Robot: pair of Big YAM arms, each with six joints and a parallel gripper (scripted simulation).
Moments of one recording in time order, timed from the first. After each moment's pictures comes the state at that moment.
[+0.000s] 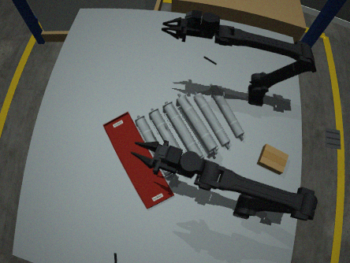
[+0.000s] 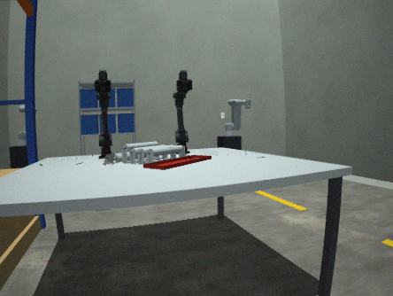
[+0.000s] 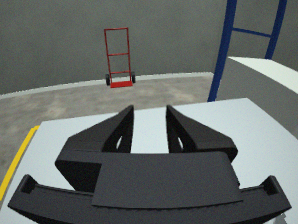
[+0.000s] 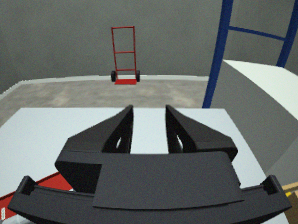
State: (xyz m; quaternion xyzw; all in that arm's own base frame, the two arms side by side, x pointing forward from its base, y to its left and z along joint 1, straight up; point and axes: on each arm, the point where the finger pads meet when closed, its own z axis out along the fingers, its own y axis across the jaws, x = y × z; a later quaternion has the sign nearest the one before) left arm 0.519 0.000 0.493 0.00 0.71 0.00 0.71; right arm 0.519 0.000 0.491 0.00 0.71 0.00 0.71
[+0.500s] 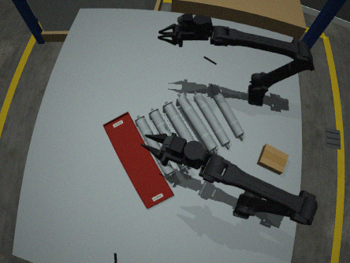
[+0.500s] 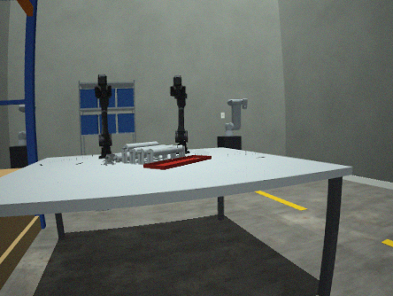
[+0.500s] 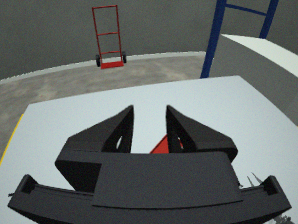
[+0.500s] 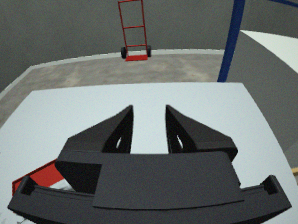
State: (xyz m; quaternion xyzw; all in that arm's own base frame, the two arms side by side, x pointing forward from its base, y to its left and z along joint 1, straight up) left arm 0.507 -0.047 0.444 0.01 0.75 -0.02 0.66; right arm 0.534 0.008 0.439 0.01 0.76 0.05 0.64
